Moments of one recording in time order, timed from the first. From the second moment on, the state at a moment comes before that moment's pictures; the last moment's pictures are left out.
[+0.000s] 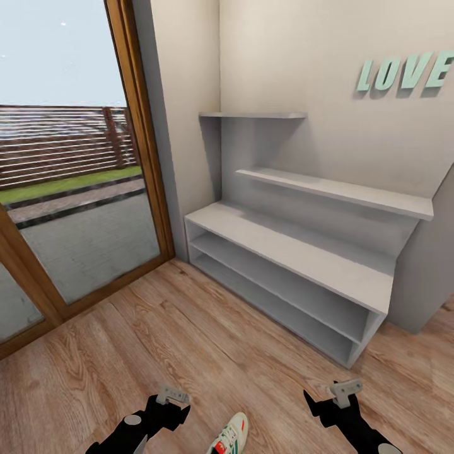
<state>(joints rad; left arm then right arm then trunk) -0.43 0.01 -0.20 -0.44 -0.03 0.03 -0.19 -0.06 -0.16 0.00 -1.12 0.02 0.03 0.22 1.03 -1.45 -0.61</state>
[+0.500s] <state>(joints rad) -0.43 0.01 -0.20 -0.44 -0.03 0.03 -0.19 -0.06 -0.16 0.00 -1.12 0.02 0.03 0.22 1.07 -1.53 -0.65</state>
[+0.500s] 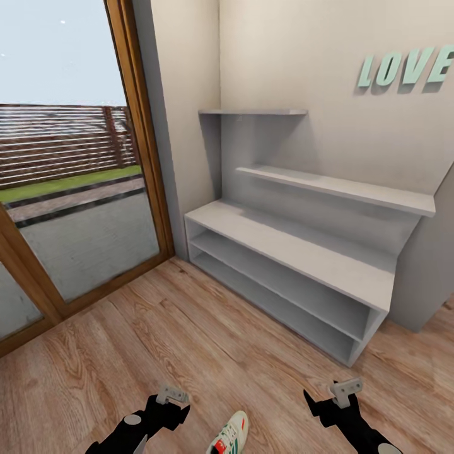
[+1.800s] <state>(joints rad) -0.44 0.00 -0.20 -0.43 -0.03 0.03 -0.19 -0.06 -0.16 0.00 -1.15 0.02 0.04 0.22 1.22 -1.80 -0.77</state>
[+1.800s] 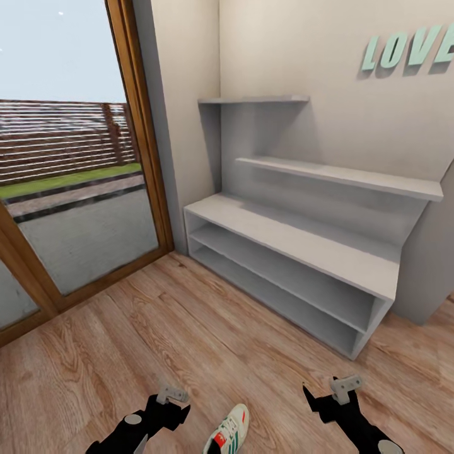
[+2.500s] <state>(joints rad) -0.48 0.00 -0.20 -0.48 -0.14 0.18 -0.28 -0.06 -0.18 -0.02 -1.48 0.02 0.44 0.42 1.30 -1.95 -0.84</state>
